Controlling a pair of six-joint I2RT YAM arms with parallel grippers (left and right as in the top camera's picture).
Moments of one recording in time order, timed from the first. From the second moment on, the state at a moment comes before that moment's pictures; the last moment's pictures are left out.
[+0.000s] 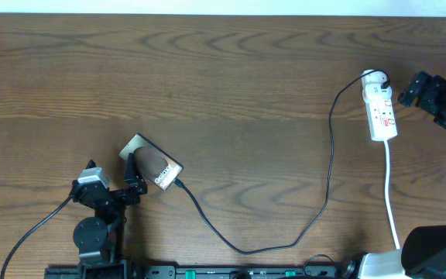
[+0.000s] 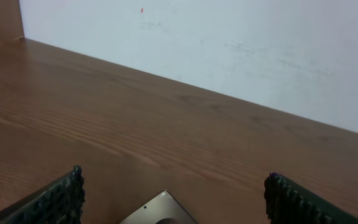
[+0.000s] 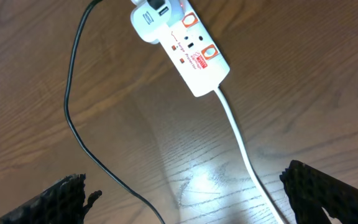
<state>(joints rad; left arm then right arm) 0.11 0.01 0.01 -0.10 0.05 -0.25 -0.39 1.63 1.75 -1.35 -0.14 0.18</state>
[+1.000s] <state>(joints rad) 0.11 0.01 0.01 -0.10 0.07 -0.09 -0.39 1.63 1.75 -1.35 -0.14 0.18</state>
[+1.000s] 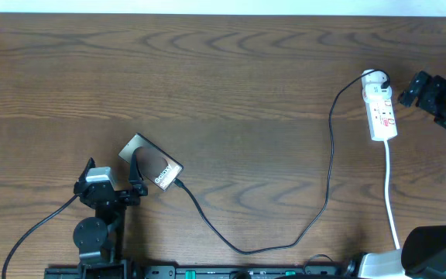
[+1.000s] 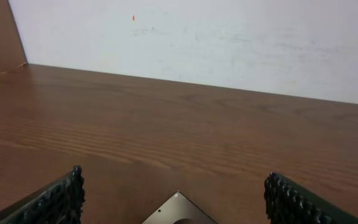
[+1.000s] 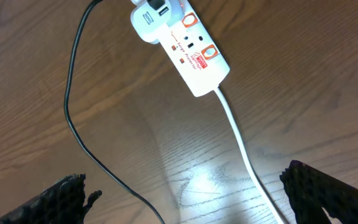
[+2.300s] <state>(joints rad) 0.11 0.01 0.01 -0.10 0.07 -0.09 -0.37 1.40 1.74 -1.27 -0.14 0.18</state>
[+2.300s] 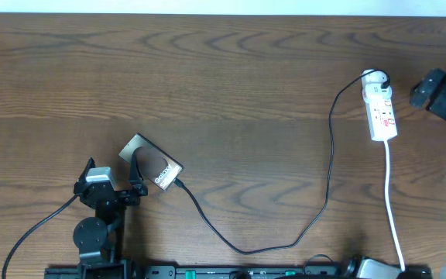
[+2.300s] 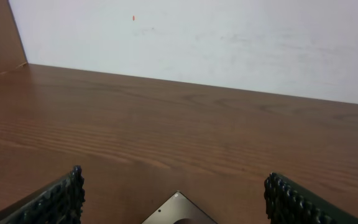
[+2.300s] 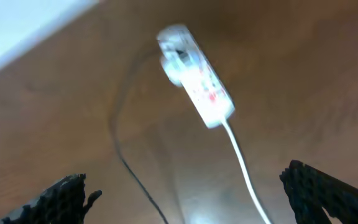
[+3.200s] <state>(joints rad) 0.11 0.01 0.01 -0.10 0.07 -0.09 -0.02 0.52 0.53 -0.05 -0.15 0.21</state>
